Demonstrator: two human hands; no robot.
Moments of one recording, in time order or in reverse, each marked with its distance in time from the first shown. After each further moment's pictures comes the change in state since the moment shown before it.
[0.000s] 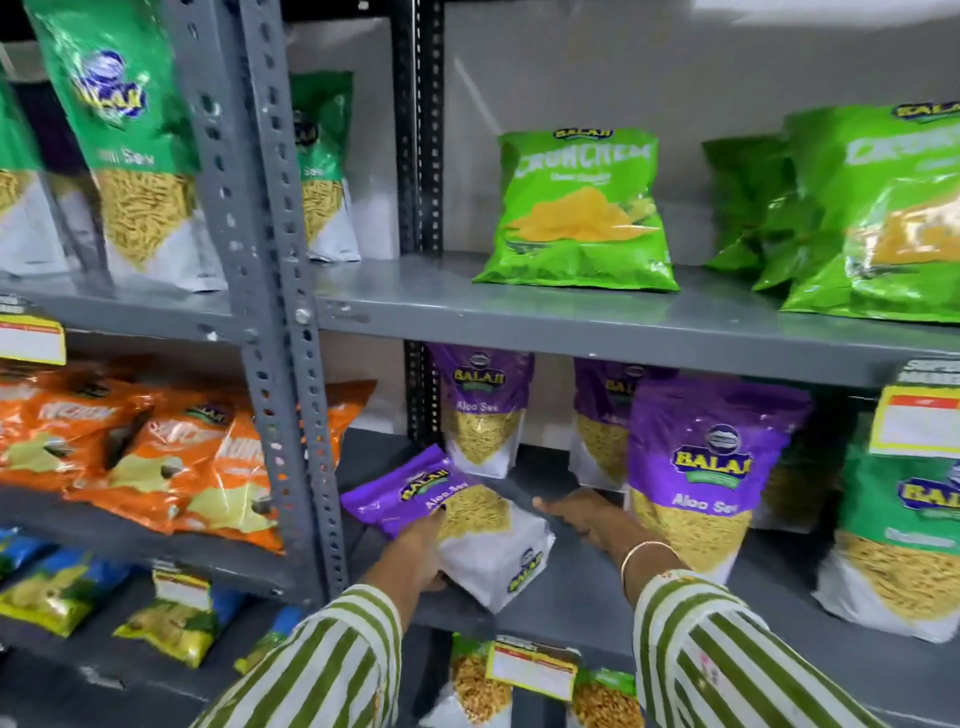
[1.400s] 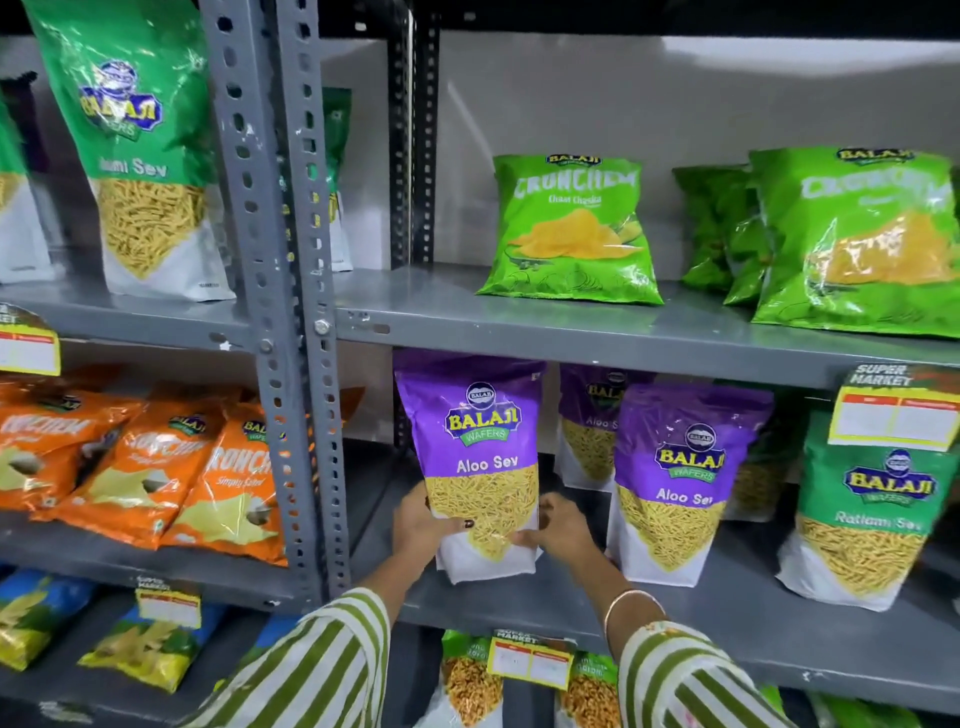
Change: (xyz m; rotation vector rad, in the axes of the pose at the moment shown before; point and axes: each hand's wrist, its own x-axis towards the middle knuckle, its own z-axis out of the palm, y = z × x) left_hand -0.072 0.021 -0.022 0.354 -0.109 0.751; right_hand -0.043 0.005 0.045 0.144 0.236 -0.265
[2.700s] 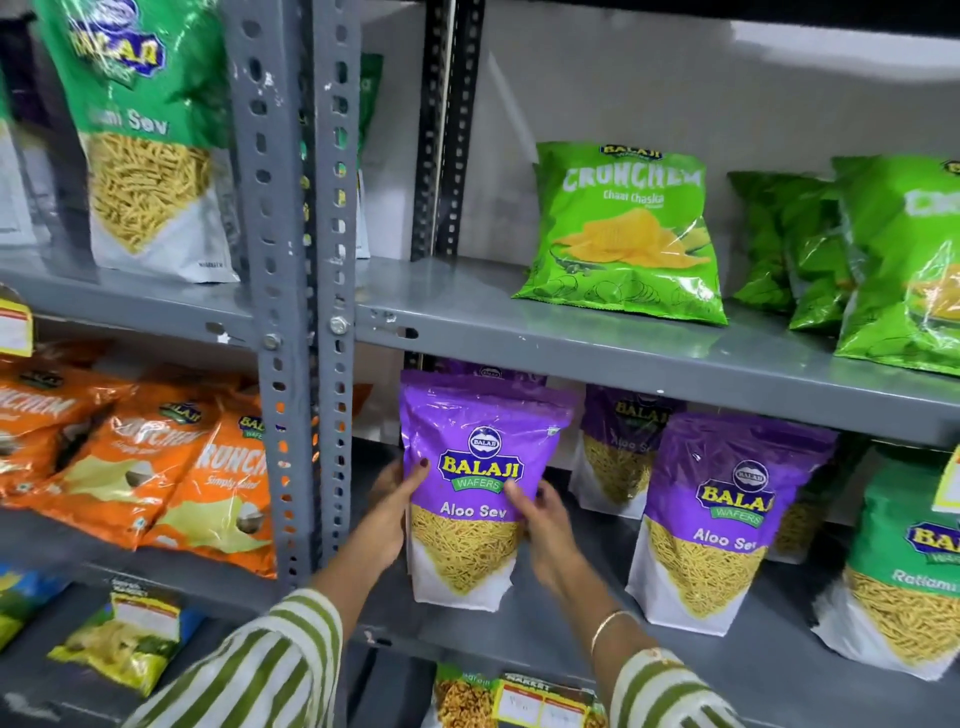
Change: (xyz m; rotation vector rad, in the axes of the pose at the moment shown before) left_hand 0.062 -0.005 -0.035 -0.534 -0.074 -0.137; right_hand 0.032 -0.033 0.047 0.709 -0.032 -0.026
